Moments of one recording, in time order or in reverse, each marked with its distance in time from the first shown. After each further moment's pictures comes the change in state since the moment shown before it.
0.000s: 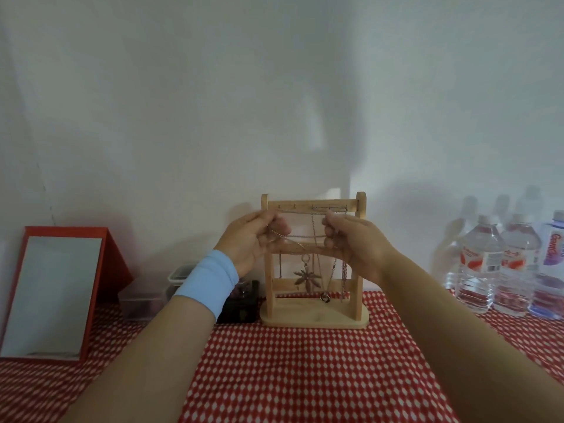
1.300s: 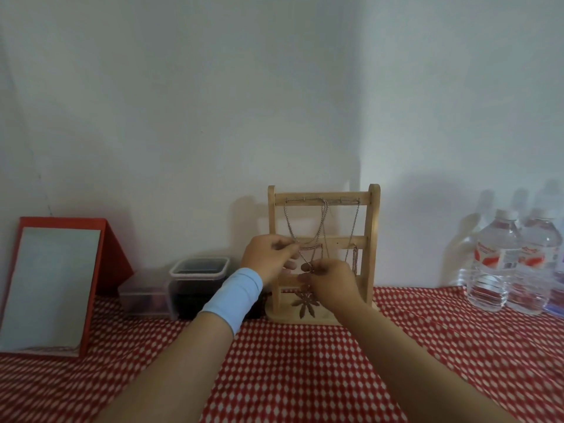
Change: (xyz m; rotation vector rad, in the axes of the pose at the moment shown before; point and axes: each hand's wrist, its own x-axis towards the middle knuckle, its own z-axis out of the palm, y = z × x) left_hand 0.006 -0.054 -0.008 0.664 0.118 0.011; right_hand 0.019 0.112 0.025 -0.580 0.287 0.036
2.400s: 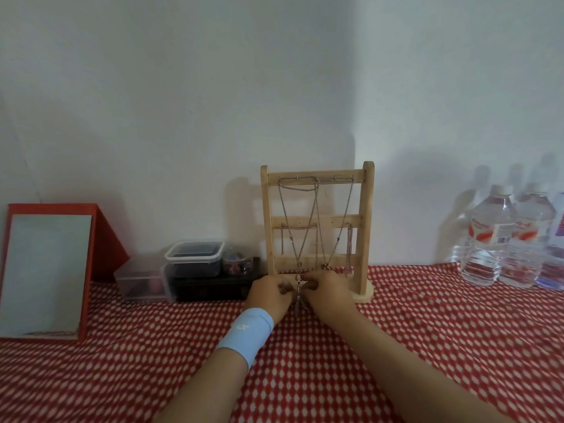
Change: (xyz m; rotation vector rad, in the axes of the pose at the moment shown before) left_hand -0.033 -0.091 0.040 0.524 -0.015 -0.033; right_hand -0.018 0.053 0.011 -0.429 -0.044 -0.101
